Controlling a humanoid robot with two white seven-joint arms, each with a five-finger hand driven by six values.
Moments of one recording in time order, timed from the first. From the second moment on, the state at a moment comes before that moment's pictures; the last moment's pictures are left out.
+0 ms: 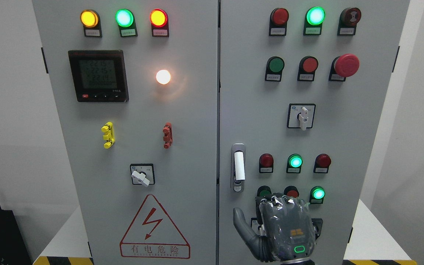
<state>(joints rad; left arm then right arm) 0.00 -0.06 0.00 0.00 -0.08 -0.05 0.02 -0.32 0.05 0.30 -1.85 1.42 0.14 -0.15</state>
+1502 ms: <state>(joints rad) 0.00 -0.06 0.00 0.00 -0.08 -0.05 0.02 -0.40 0.09 0.30 -1.78 1.47 0.16 -0.10</state>
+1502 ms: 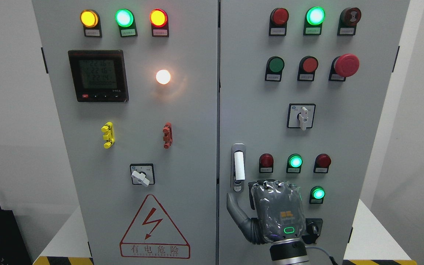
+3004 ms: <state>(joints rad) 0.00 -0.06 0.00 0.00 -0.08 -0.05 0.02 -0.43 0.12 0.28 -1.75 1.50 0.18 -0.08</state>
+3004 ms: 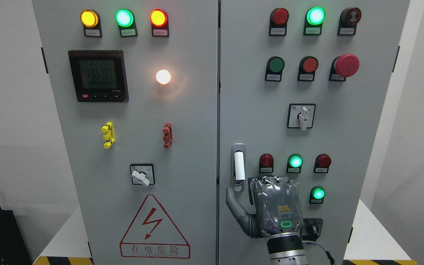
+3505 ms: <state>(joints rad) 0.00 -0.06 0.00 0.00 -0.08 -0.05 0.02 -0.45 0.13 0.27 -1.74 1.49 0.18 -0.07</state>
